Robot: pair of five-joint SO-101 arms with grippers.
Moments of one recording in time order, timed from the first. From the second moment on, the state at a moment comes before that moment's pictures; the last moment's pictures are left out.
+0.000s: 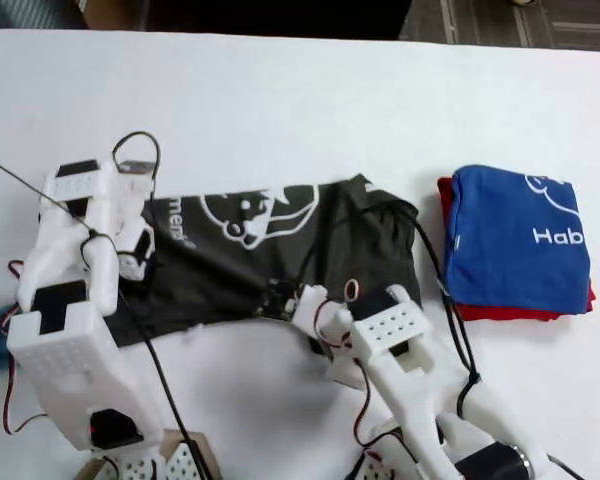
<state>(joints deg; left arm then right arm) -20.4 21.4 9.5 84.1 -17.7 -29.2 -26.9 65.8 61.4 46.1</state>
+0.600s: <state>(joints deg) -20.4 21.4 9.5 84.1 -16.6 -25.7 -5.9 50.3 61.7 47.1</state>
